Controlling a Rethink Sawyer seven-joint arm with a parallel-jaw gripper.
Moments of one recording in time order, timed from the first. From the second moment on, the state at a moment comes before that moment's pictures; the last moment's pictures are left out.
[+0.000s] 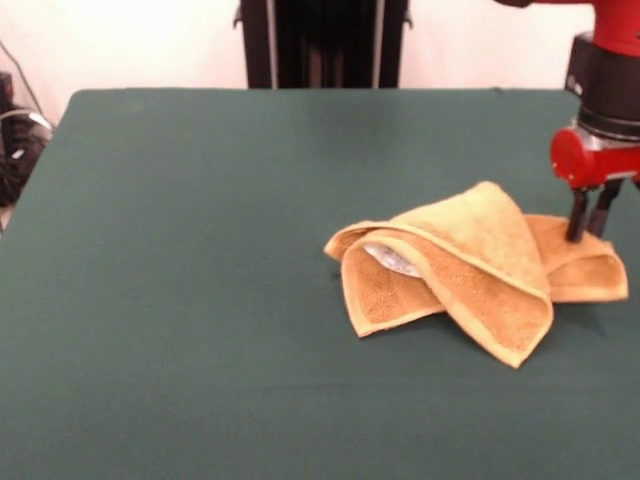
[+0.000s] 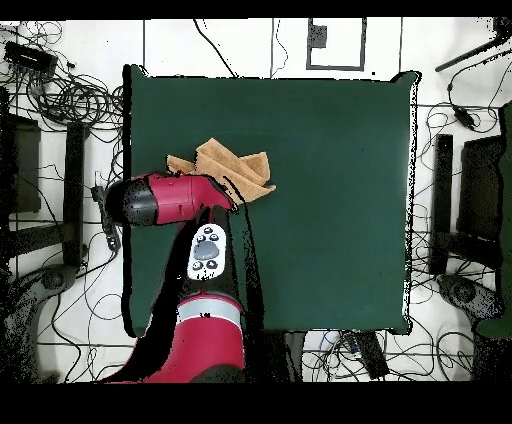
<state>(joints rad) 0.20 -0.41 -0.06 1.42 0.04 0.40 1.63</state>
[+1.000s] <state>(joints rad) 0.20 -0.40 -0.07 1.44 0.07 0.33 1.63</state>
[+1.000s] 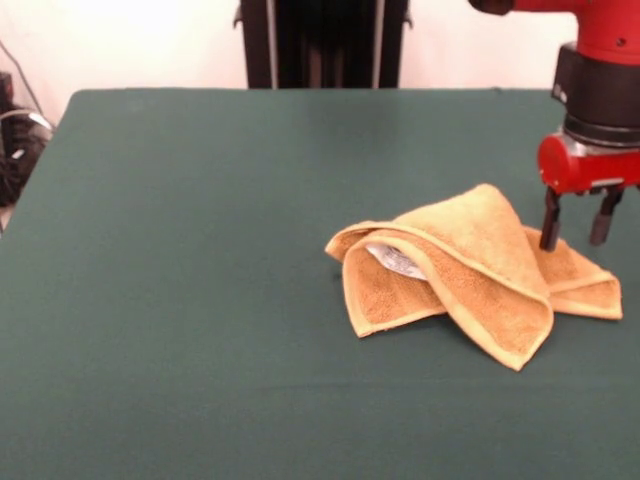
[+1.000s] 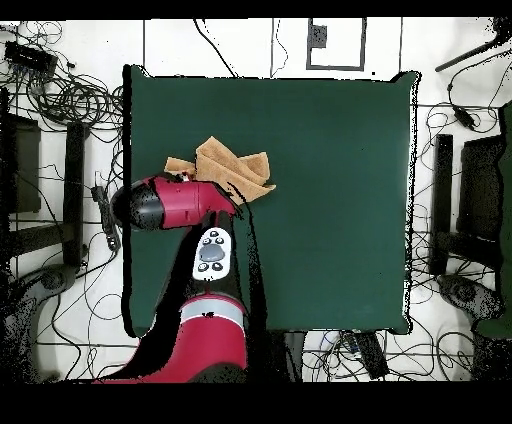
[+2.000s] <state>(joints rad) 0.18 -0.40 -0.13 1.14 0.10 0.62 1.63</state>
